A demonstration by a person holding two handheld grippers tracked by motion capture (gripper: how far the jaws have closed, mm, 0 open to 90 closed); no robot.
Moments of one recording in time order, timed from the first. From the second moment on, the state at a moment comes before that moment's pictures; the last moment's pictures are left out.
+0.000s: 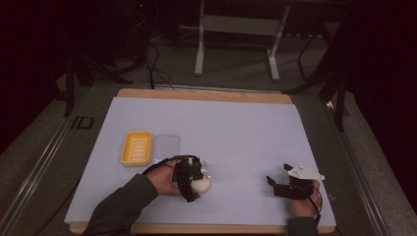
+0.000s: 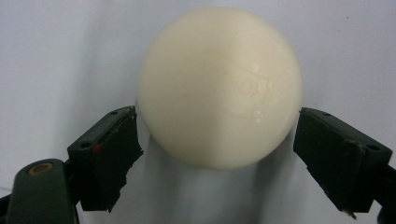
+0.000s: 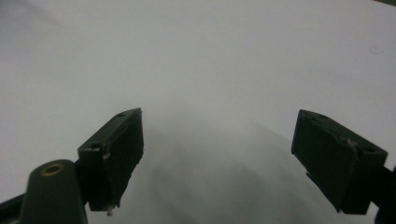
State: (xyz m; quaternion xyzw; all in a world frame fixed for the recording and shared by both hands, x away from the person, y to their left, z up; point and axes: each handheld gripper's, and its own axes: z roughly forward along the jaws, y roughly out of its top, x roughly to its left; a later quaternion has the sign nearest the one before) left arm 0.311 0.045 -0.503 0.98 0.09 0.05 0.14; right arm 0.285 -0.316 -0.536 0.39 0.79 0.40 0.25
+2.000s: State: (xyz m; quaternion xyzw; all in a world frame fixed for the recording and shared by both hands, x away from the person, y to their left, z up) left arm 0.328 0.040 -0.499 0.99 0.08 0.03 0.11; right arm 0.285 -0.317 -0.536 0.39 0.79 0.40 0.25
